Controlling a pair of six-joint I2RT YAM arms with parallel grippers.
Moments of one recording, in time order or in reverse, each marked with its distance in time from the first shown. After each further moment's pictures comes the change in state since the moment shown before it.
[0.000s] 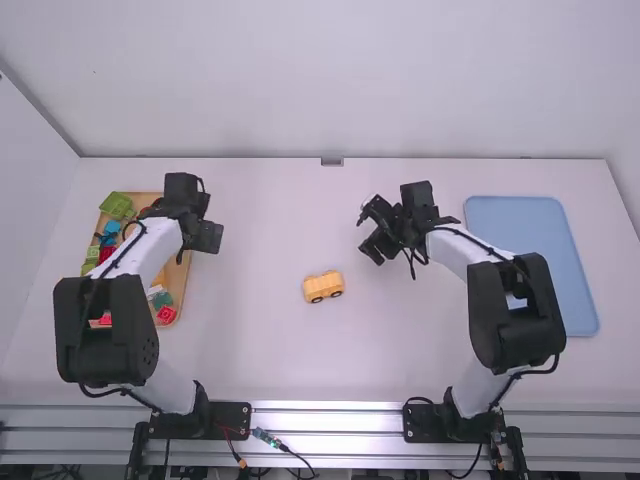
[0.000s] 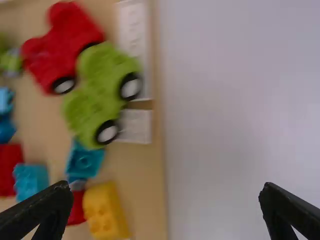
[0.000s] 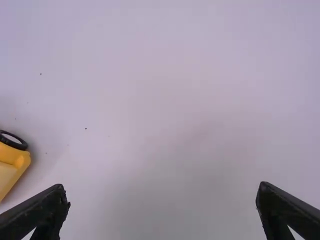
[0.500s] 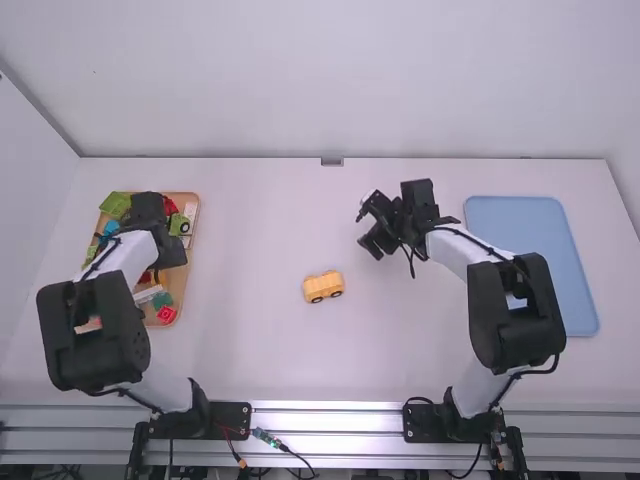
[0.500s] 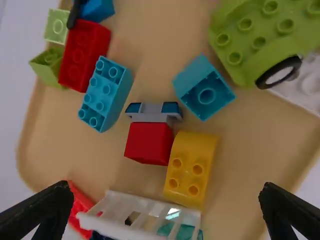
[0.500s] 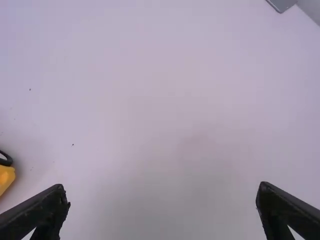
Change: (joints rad) left arm 0.204 0.000 -0.108 0.037 -0.124 -0.239; right arm 0.000 0.000 0.000 0.070 0.000 0.006
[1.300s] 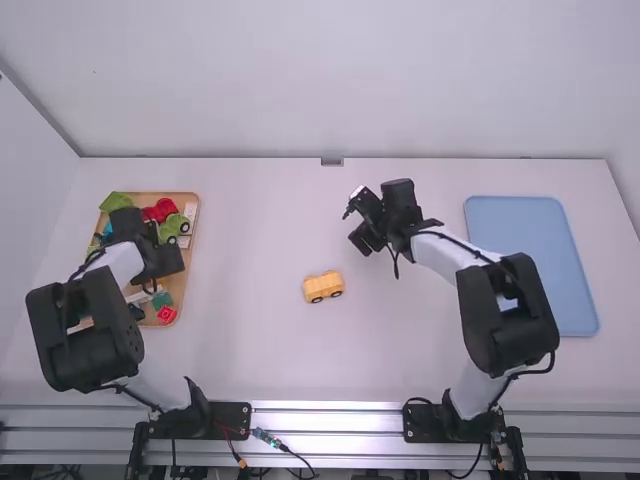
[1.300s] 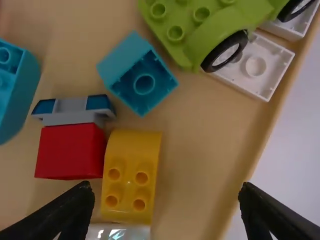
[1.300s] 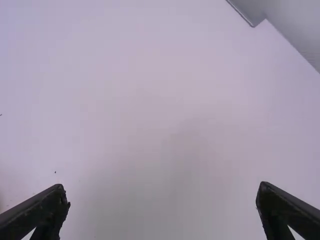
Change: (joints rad) left arm 0.108 0.025 -0.084 0.126 0.355 0.069; right arm 0.101 0.000 0.000 0.072 0.203 0.082
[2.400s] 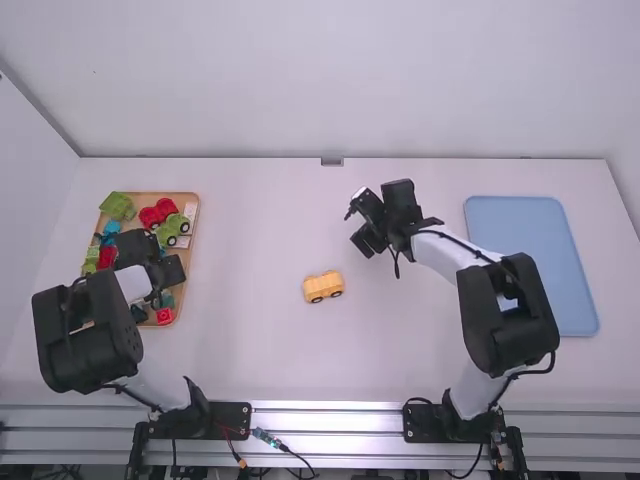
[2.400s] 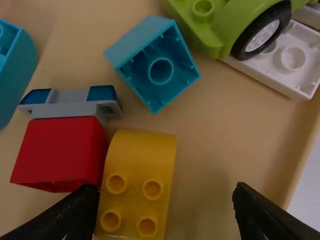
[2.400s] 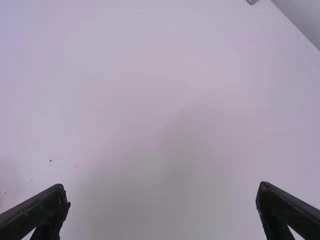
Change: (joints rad) left arm 0.027 0.000 -0.211 0.349 0.001 -0.008; right arm -0.007 0.000 0.011 -0.060 0.021 0.012
